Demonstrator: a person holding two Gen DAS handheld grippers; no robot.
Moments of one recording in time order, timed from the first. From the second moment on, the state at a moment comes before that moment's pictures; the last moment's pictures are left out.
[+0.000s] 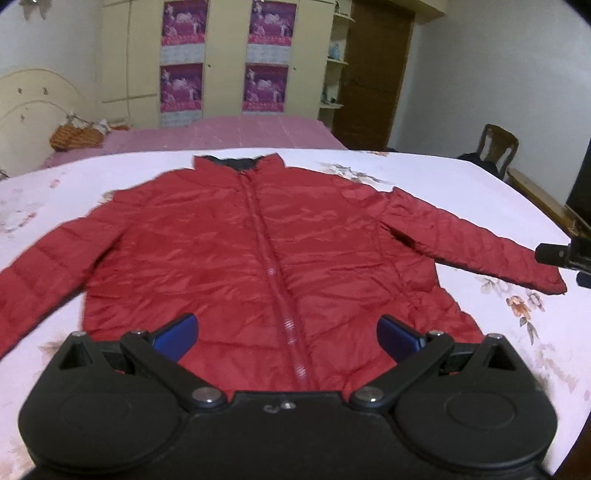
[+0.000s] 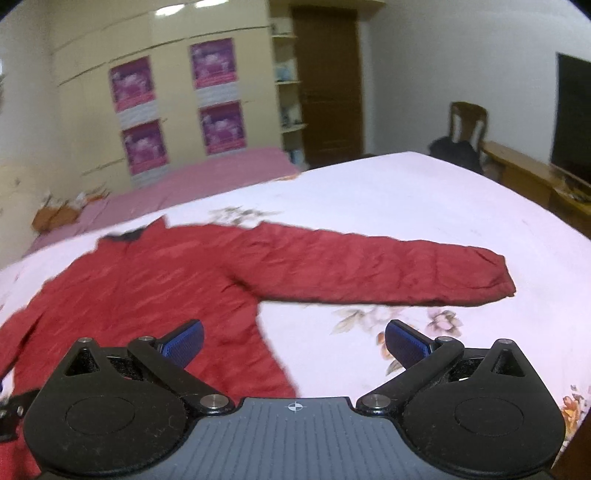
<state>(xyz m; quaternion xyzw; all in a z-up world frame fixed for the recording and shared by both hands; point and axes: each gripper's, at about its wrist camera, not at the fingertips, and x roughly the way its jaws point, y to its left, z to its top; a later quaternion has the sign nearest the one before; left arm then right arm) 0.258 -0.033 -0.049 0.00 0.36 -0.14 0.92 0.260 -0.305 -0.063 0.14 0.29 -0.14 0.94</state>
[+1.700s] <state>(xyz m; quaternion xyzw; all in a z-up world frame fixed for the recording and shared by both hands) 0.411 0.024 -0.083 -0.06 0.41 -0.02 0.91 0.373 -0.309 -0.067 0.09 0.25 0.00 0.96</state>
